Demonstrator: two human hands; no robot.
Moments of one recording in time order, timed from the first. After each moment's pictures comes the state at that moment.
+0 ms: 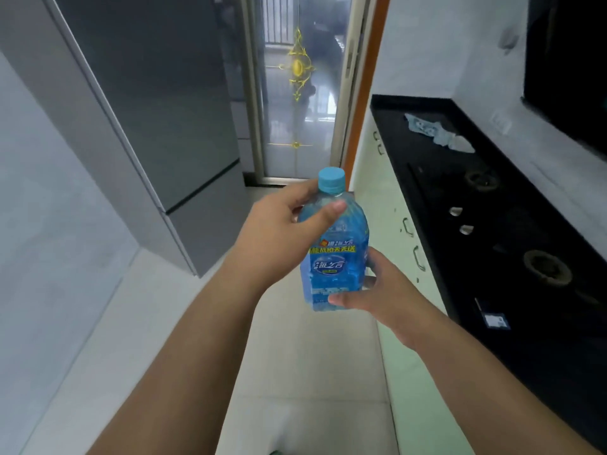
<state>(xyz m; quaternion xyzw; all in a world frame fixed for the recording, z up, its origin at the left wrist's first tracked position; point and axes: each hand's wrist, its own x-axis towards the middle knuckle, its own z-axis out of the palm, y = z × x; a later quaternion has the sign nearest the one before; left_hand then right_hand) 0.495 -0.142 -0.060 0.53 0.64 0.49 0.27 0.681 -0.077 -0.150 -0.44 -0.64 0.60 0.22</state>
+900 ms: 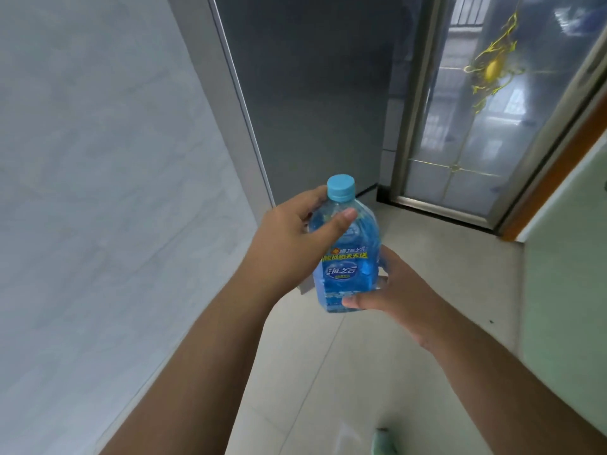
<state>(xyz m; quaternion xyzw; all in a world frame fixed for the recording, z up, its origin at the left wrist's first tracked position) 0.234 0.016 -0.067 0.36 0.80 0.46 0.12 0.356 0.156 -0.171 -0.25 -0.69 0.68 0.06</state>
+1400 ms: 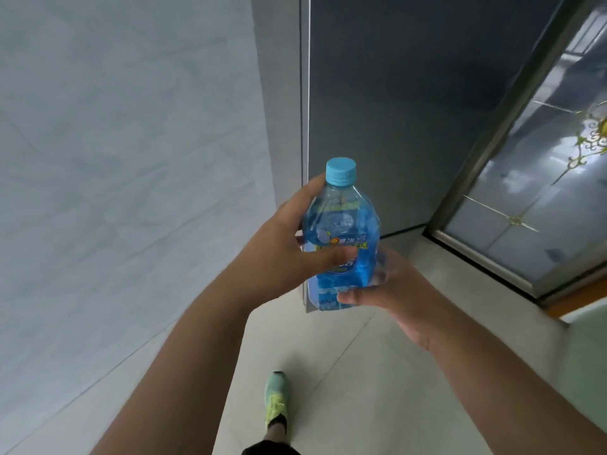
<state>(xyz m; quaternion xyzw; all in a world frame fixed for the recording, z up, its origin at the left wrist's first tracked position) 0.042 0.035 -0.098 0.31 0.79 0.50 0.17 0.138 0.223 -0.164 -0.16 -0.73 0.66 -0.05</state>
